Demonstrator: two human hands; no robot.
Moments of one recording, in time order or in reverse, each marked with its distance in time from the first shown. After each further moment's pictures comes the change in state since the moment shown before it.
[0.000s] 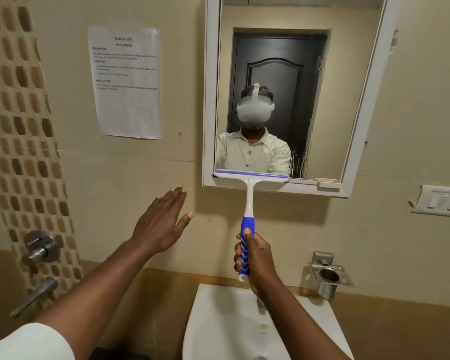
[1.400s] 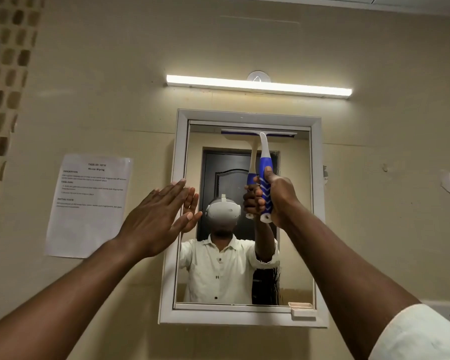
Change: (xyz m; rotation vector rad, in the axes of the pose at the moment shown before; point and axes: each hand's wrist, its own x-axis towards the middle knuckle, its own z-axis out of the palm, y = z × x) left_hand 0.159 0.071 -0.178 0.119 0.469 0.282; right_hand 0.128 -0.346 -0.017 0.082 -0.110 -0.397
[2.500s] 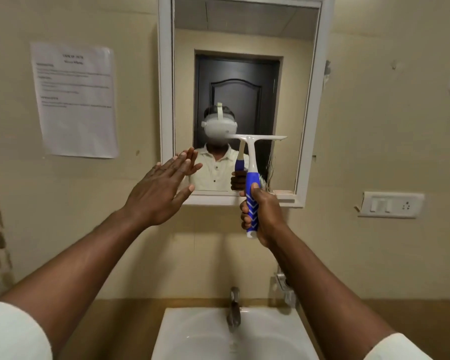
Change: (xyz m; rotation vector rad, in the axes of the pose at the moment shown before) left_hand -0.120 0.049 0.059 -0.181 -0.244 -0.022; right_hand -0.168 0.161 -0.043 -0.057 0.122 0.279
